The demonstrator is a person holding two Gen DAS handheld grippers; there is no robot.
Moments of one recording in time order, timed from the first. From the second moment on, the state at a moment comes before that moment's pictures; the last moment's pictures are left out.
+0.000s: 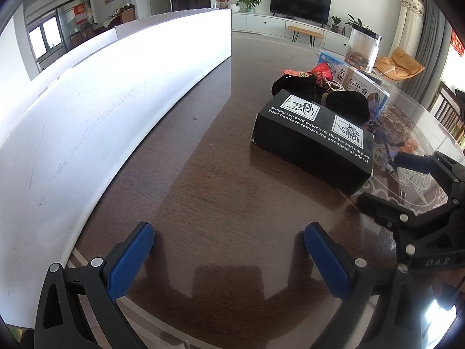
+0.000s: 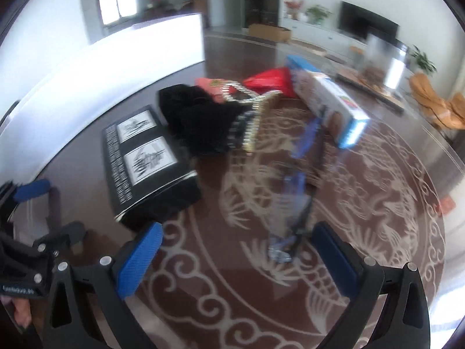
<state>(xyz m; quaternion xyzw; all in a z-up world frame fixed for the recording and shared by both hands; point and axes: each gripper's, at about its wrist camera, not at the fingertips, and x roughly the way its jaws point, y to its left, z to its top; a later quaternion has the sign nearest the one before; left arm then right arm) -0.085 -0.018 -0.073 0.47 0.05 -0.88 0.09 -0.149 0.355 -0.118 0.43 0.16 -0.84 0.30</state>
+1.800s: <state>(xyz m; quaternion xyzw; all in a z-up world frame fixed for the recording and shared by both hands) -0.110 0.008 -0.072 0.46 0.05 -0.88 0.05 -0.148 0.391 -0.118 0.44 0.14 -0.85 0.27</state>
